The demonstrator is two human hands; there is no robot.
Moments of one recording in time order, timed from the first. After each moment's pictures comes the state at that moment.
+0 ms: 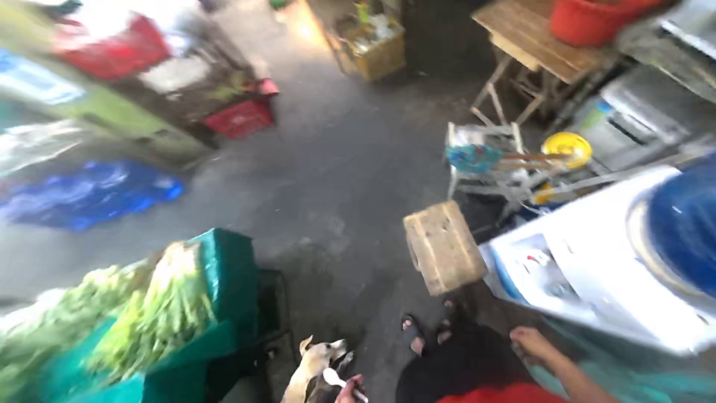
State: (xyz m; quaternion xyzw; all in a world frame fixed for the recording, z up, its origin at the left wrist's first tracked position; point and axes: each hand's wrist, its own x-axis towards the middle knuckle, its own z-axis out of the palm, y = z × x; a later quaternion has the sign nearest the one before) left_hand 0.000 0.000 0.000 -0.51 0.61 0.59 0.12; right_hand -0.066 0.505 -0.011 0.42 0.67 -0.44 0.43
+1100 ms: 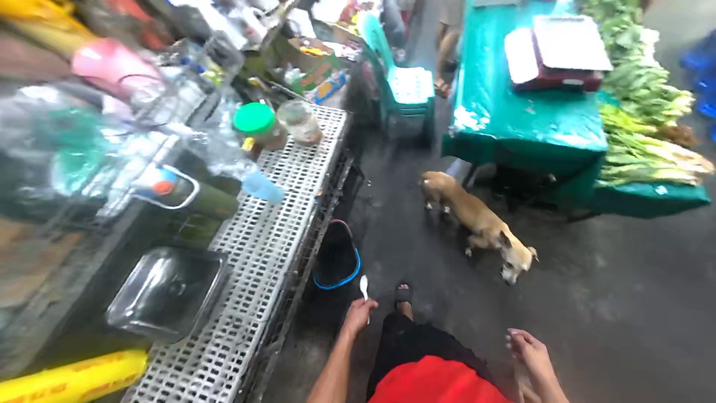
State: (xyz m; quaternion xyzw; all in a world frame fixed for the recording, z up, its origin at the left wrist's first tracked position) left_hand 0.421 0.218 0.013 -0.81 0.18 0.51 -0.22; right_hand -0.045 0.110 0.006 -0.33 0.73 -0.14 0.58
